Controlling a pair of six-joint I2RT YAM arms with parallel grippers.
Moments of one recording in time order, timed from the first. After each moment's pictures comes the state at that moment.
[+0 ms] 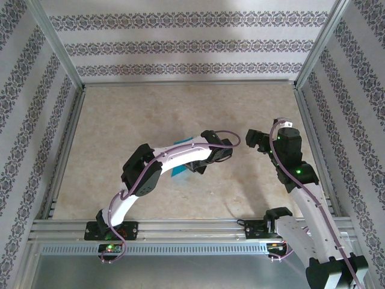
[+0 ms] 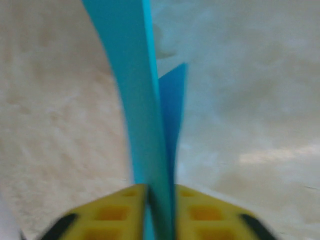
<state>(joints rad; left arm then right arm) -0.97 2.21 1.88 -1.46 -0.39 -0.65 0.15 0.77 0.73 -0.47 0.03 0.37</state>
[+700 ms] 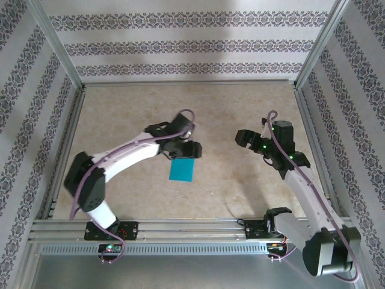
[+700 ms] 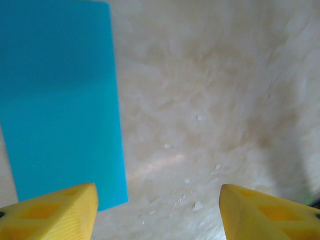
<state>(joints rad) -0.68 1.61 1.23 -0.65 0.19 -0.70 0.10 1.00 0.73 -0.40 -0.40 0.51</state>
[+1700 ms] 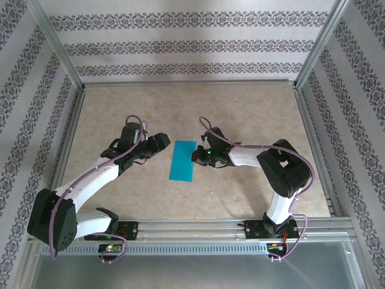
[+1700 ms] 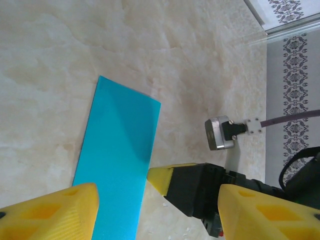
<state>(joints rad) -0.37 1.22 0.73 -0.17 0.30 -0.90 0.60 1.80 0.86 0.03 -0.45 0.89</state>
